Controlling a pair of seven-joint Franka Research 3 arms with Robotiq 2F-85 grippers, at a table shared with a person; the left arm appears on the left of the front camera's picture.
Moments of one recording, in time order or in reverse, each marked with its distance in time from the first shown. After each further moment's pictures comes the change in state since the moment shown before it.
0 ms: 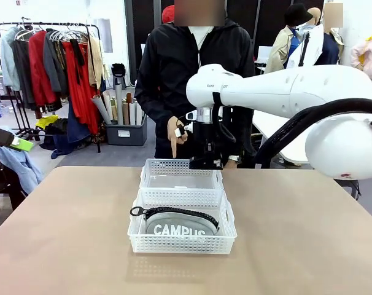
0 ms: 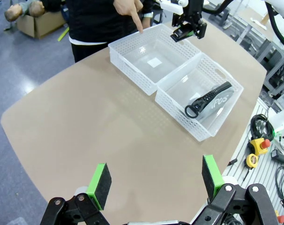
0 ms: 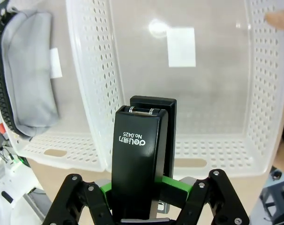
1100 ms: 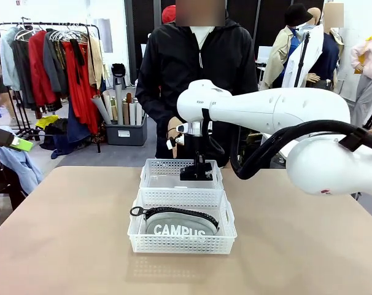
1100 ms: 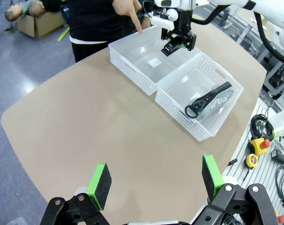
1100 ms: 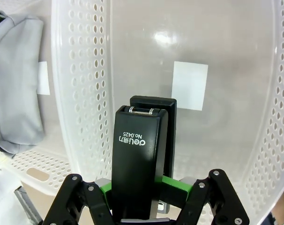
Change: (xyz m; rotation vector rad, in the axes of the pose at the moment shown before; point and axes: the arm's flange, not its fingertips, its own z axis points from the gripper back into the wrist) left arm 0.000 0.000 0.000 0.000 0.000 0.000; right arm 0.030 -0.017 -0.049 0.029 -0.014 0.117
